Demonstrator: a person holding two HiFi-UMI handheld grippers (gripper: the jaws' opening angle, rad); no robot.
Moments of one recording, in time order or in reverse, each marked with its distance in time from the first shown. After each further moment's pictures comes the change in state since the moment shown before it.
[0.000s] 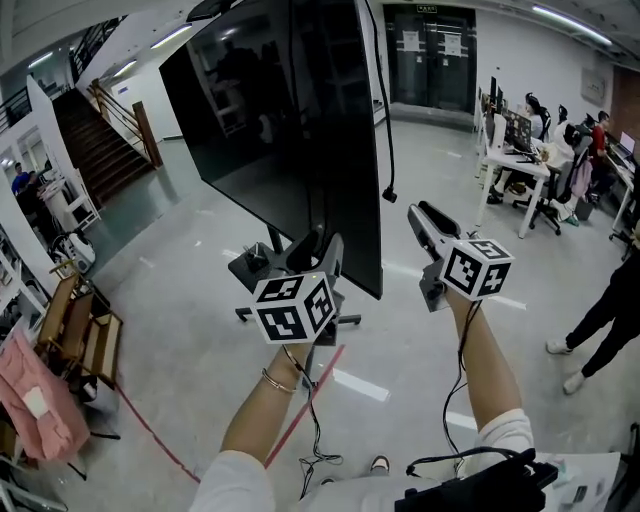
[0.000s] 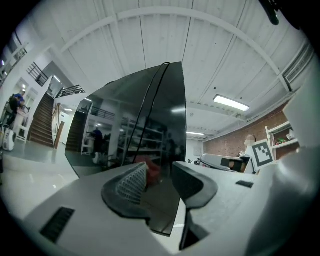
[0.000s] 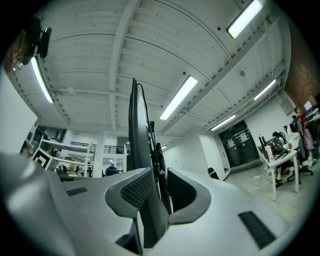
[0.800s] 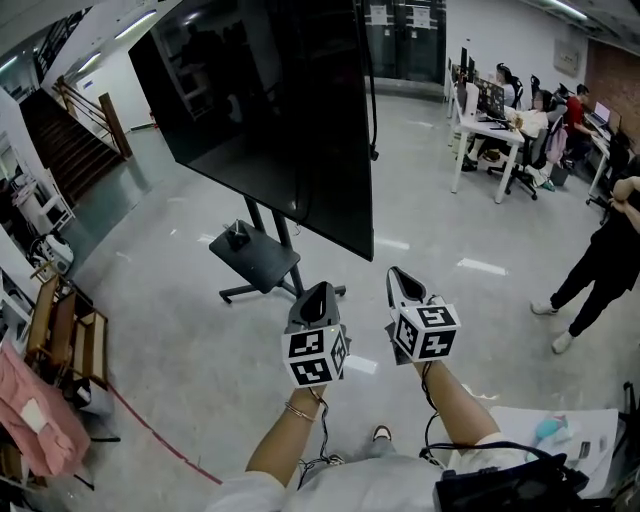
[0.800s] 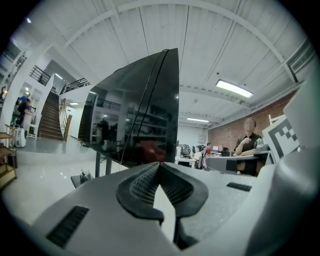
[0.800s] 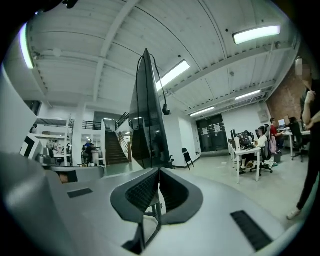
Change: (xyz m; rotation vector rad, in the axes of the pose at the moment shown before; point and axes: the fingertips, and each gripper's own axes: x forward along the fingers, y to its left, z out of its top) left arm -0.068 0.002 -0.159 0.014 0.144 0.076; right arm -0.087 0.051 -0.176 -0.059 0.256 -0.309
